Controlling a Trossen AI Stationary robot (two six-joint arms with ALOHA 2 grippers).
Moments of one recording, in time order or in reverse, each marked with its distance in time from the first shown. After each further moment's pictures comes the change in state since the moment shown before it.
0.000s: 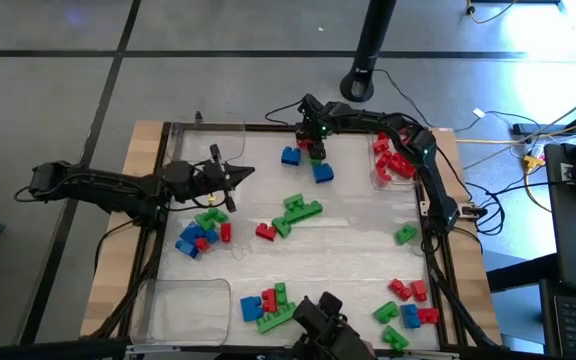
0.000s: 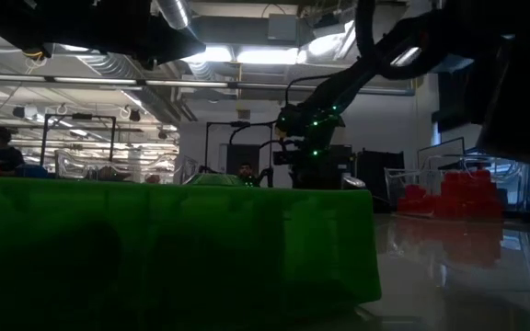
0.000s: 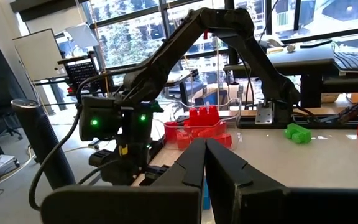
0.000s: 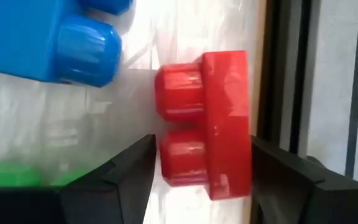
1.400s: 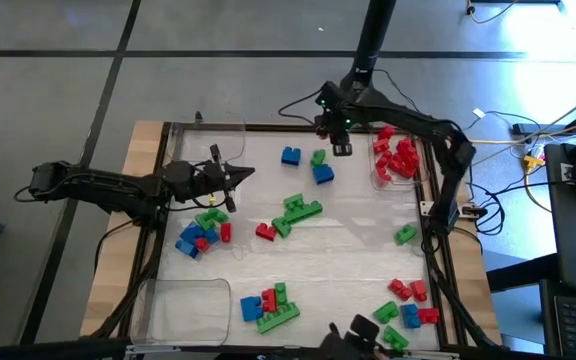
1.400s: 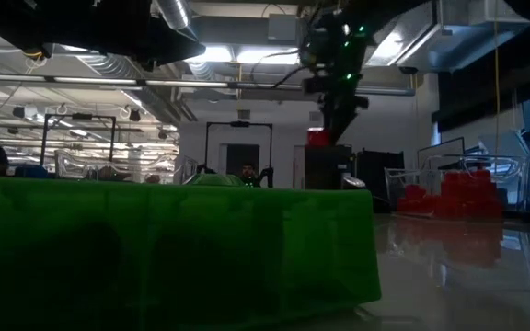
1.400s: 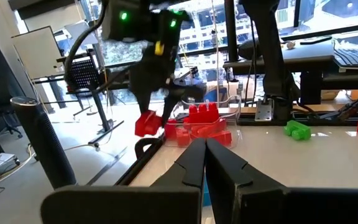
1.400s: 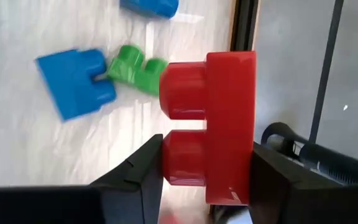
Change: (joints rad) left arm 0.001 0.000 0.000 -0.013 0.000 -0.001; right arm 0.061 -0.401 -0.002 -0.448 0.125 0.016
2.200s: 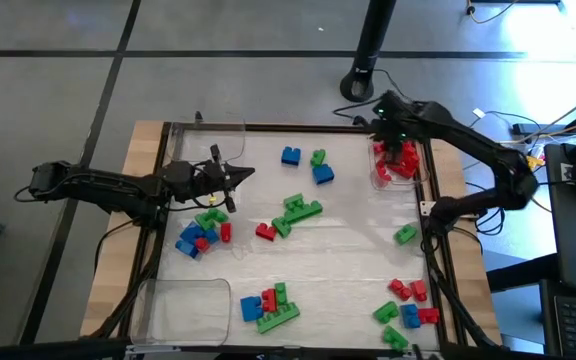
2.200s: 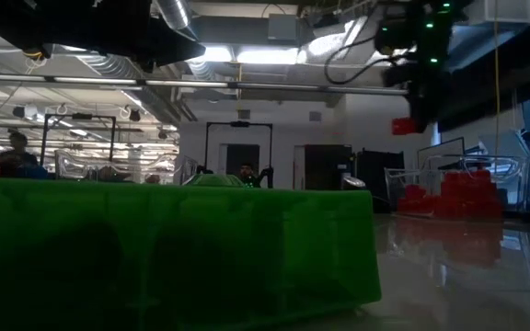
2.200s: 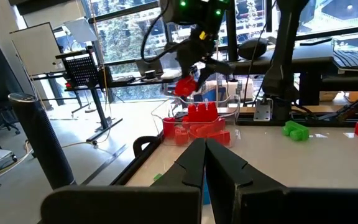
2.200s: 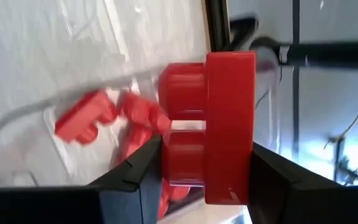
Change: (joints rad) left arm 0.000 0.000 0.000 -0.004 0.000 -0.019; right arm -0.165 -0.540 -0.509 -0.042 0.180 0.107
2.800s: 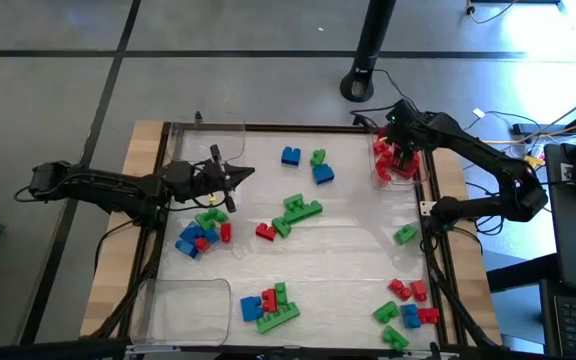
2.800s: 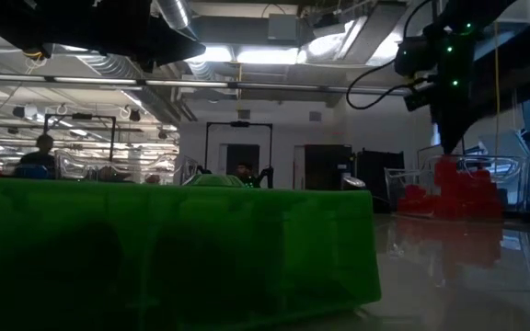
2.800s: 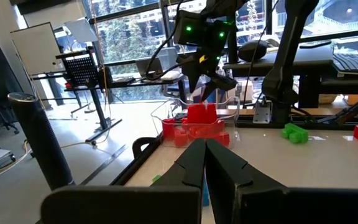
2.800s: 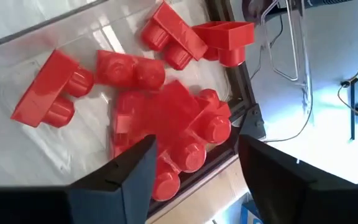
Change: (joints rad) left arm 0.000 0.000 0.000 0.006 0.000 -0.009; right arm -0.113 -0.083 -0.212 0.102 0.062 0.100
